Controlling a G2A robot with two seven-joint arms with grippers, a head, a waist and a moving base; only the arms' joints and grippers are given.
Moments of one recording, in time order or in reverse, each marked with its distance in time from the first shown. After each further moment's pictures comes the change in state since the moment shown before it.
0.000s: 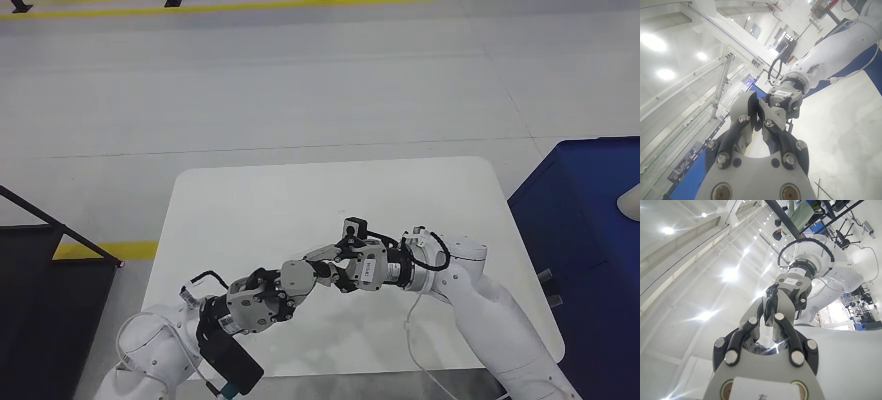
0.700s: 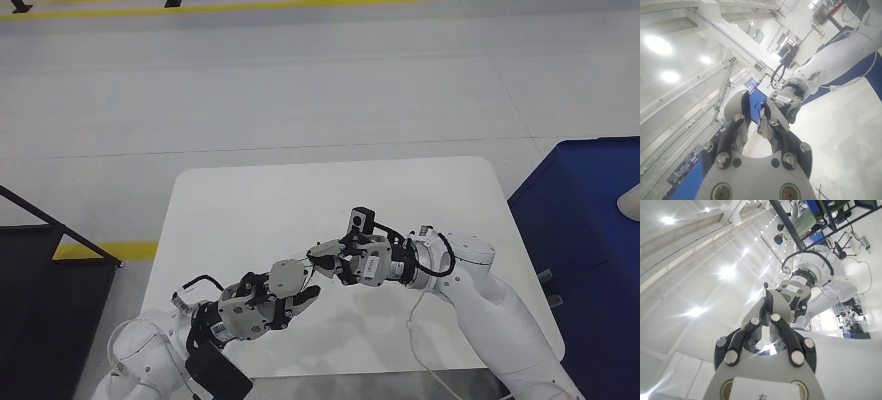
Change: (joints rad) left arm 0.037 0.018 -0.034 -0.035 -0.051 0.028 0.040; right arm -0.002 0.013 0.031 -0.009 -0.101 -0.118 0.037
